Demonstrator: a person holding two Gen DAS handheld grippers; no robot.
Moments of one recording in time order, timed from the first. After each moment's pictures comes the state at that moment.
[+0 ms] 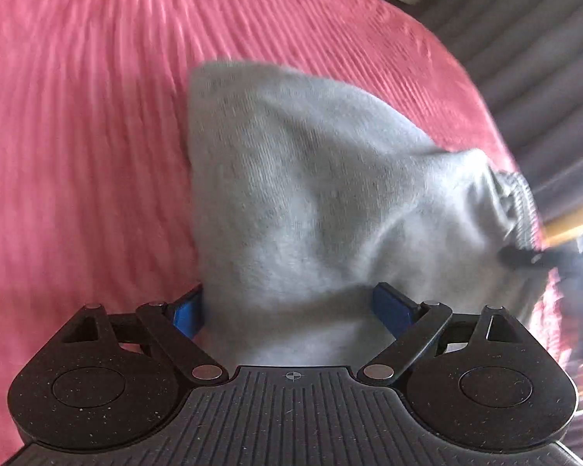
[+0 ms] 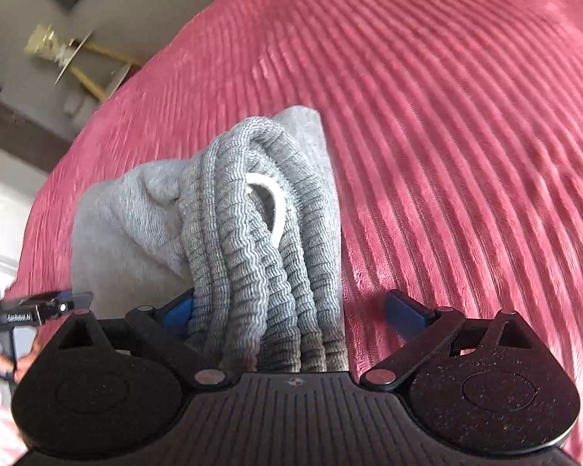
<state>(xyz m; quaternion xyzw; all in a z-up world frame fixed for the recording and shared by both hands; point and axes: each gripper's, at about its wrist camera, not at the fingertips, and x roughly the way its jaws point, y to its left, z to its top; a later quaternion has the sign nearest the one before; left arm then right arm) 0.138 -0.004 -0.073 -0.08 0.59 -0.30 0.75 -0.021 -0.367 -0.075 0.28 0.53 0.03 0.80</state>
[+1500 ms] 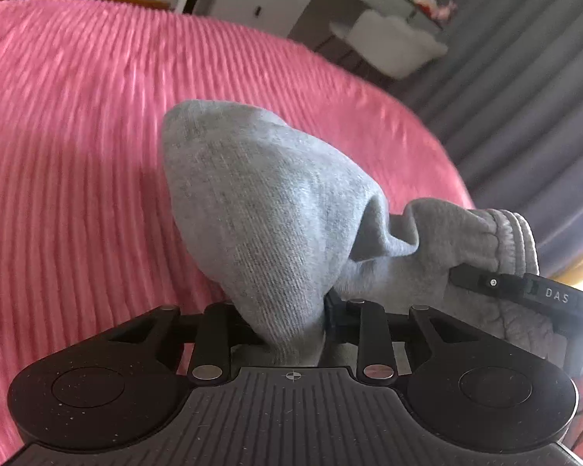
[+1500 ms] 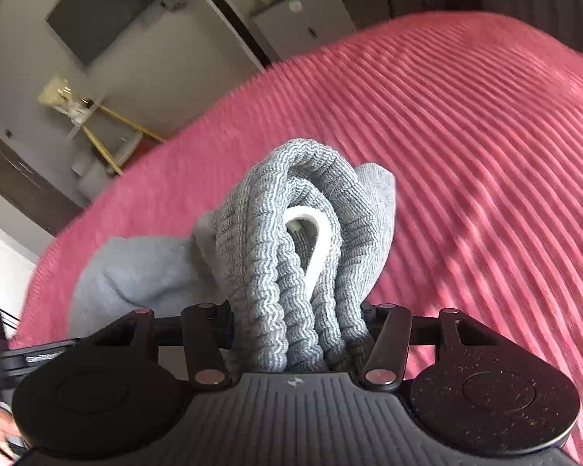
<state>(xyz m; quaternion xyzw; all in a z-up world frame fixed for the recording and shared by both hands) 0.131 -0.020 -0.017 -0.13 0.49 -0.29 0.82 0.001 -0.300 -0.026 0.29 0.40 -0.02 0.87</state>
